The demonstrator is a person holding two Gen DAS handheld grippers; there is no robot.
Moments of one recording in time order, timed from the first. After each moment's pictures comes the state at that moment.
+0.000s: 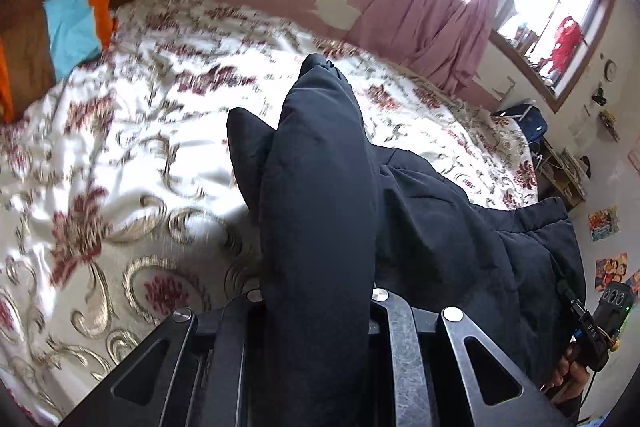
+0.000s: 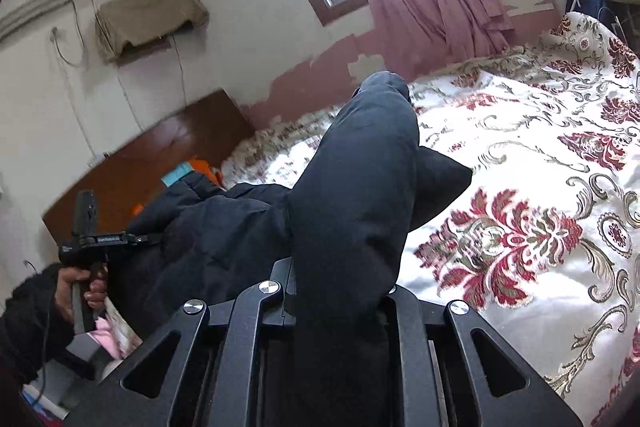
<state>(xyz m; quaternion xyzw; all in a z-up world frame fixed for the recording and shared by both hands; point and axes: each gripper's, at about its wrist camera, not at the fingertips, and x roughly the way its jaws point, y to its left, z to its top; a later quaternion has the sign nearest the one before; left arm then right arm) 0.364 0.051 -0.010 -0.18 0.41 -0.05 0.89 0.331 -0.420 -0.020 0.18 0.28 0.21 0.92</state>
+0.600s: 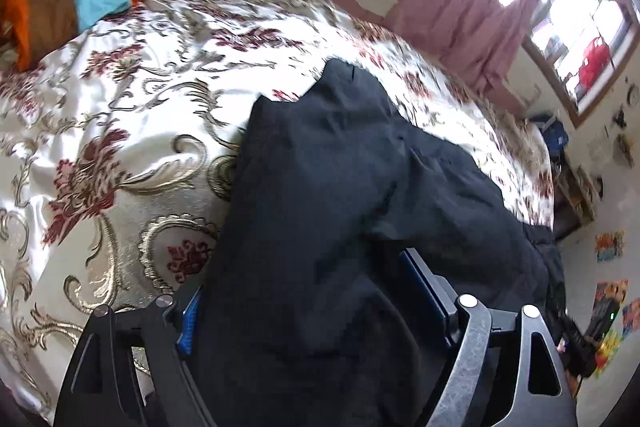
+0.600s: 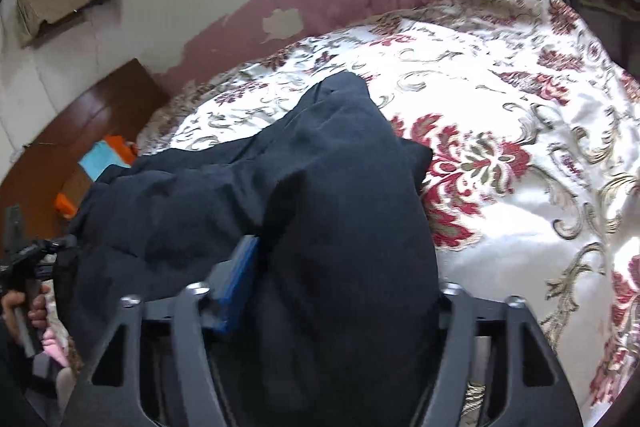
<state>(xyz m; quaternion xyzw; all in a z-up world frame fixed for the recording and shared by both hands) 0.357 0.082 -0.053 -0.22 0.42 -0.02 0.88 0.343 -0.421 -0.055 0.15 0.35 0.06 0.92</state>
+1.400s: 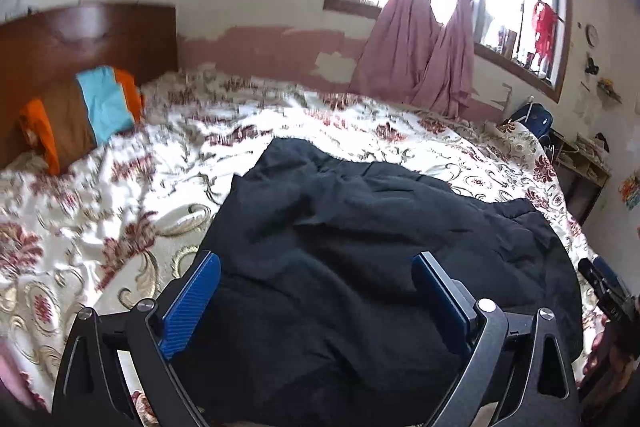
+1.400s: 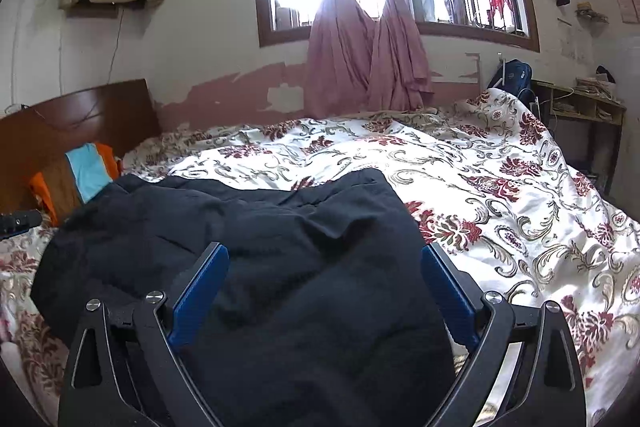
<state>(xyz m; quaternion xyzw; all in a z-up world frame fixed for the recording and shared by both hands) 0.253 0.011 -0.001 -0.07 0.27 0.00 0.96 0.247 -0.359 0.009 0.06 0.21 0.01 0.98</state>
